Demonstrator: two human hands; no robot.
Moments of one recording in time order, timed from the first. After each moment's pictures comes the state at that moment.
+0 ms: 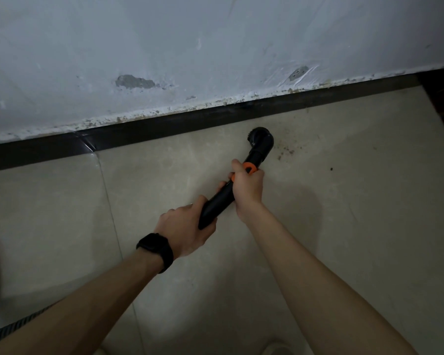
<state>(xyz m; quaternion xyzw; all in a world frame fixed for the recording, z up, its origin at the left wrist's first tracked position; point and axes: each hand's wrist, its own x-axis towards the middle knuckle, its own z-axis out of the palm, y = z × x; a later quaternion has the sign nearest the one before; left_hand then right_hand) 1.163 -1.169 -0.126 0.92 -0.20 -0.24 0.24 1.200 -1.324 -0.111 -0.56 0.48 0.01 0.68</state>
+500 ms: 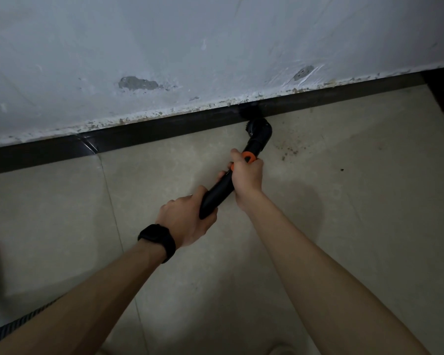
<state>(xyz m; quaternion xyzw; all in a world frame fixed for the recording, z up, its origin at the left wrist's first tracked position) 1.185 -1.168 -0.125 0.92 -0.18 -0.23 0.26 1.227 -1.322 -0.114 -0.58 0.47 0.02 0.67</state>
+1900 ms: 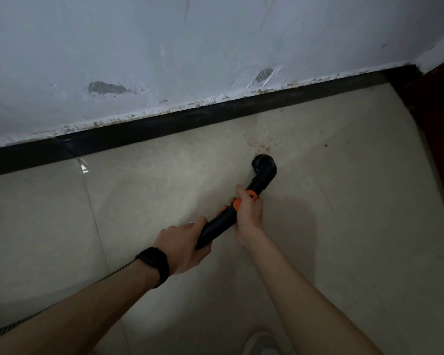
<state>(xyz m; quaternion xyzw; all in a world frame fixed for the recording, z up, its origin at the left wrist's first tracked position) 1.118 -1.190 -0.122 0.89 -0.30 -0.28 0.20 1.123 -1.354 -0.099 -0.45 0.53 -0.03 0.71</state>
